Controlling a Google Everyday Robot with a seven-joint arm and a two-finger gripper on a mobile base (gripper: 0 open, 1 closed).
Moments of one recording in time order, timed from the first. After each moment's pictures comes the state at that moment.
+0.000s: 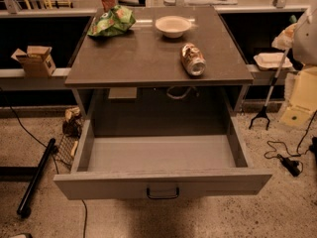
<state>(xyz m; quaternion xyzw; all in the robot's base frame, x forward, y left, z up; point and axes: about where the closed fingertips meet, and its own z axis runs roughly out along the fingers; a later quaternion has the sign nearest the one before) 0.438 -0.217 0.976 -0.60 0.78 -0.03 0.16</state>
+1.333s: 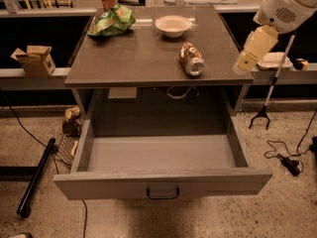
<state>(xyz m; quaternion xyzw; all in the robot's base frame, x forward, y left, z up) 0.584 -0.217 0.968 -0.52 0.82 0.01 0.23</state>
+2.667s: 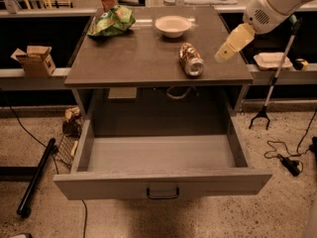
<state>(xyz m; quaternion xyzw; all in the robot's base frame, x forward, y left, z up) 0.663 -0.210 0.939 -0.43 0.86 0.05 0.27</state>
